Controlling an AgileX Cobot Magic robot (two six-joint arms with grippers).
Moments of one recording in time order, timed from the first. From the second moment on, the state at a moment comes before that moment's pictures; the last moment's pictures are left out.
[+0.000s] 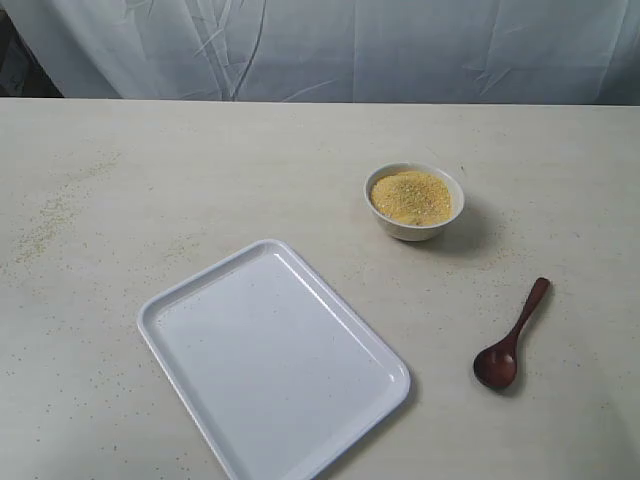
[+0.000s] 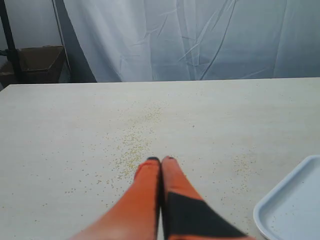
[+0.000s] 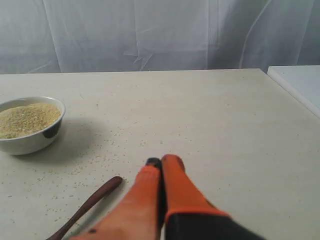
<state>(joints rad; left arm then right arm) -0.05 0.00 0.00 0.00 0.25 0.01 -0.09 0.01 0.00 0.02 0.31 -0.09</state>
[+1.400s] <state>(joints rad) -0.05 0.00 0.00 0.00 0.25 0.01 -0.09 0.36 -0.46 0.03 0.56 -0.05</state>
